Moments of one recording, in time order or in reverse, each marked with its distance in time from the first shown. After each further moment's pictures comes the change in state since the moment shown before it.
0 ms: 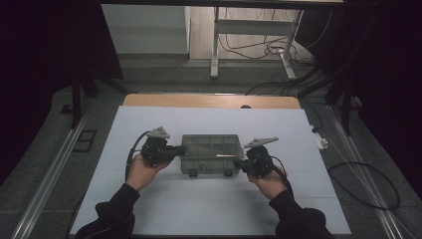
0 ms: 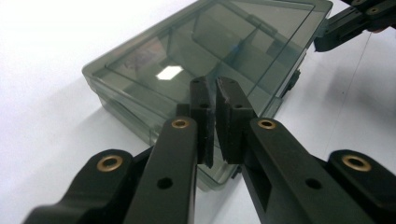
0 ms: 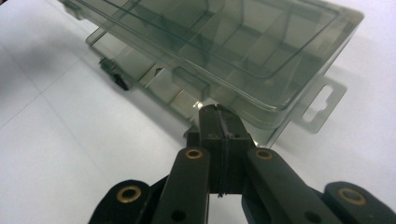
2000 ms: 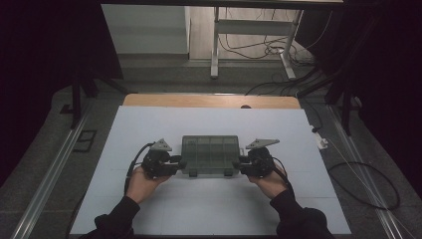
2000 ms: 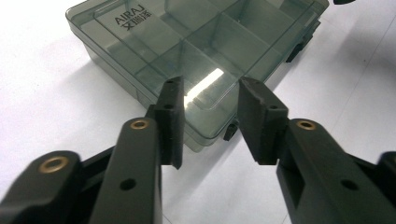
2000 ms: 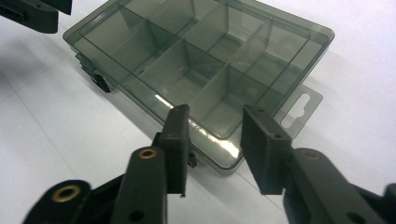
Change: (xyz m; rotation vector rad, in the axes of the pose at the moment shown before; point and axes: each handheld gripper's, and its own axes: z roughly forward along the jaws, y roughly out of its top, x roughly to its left) left arm -0.020 -0.023 0.006 0.069 0.076 -0.004; right arm -0.005 -0.004 0.002 -0.047 -0.057 -0.052
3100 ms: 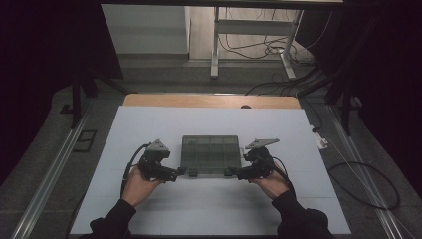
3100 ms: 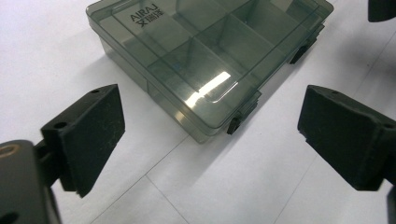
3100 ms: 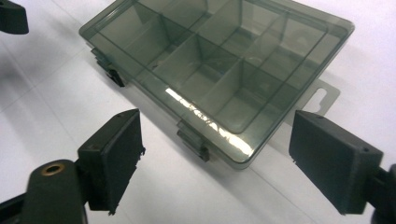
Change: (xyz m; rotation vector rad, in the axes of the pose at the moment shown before) left arm -0.001 -0.004 -0.011 -0.012 0.036 -0.036; right arm 0.001 0.001 -0.002 0.028 0.051 0.008
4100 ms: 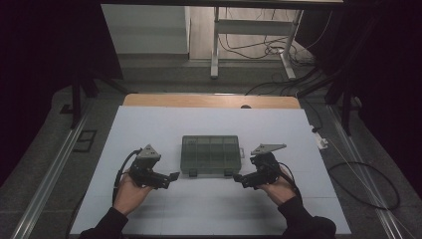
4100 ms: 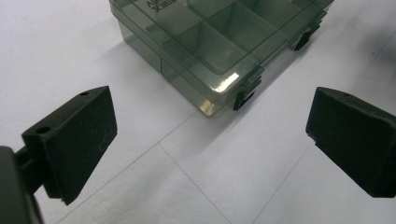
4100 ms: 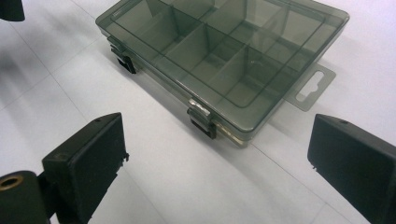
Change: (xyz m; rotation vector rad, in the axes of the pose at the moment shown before) left arm -0.004 -0.021 -0.021 -0.022 0.047 0.011; right arm 0.005 -0.013 -0.021 -0.016 0.002 -0.015
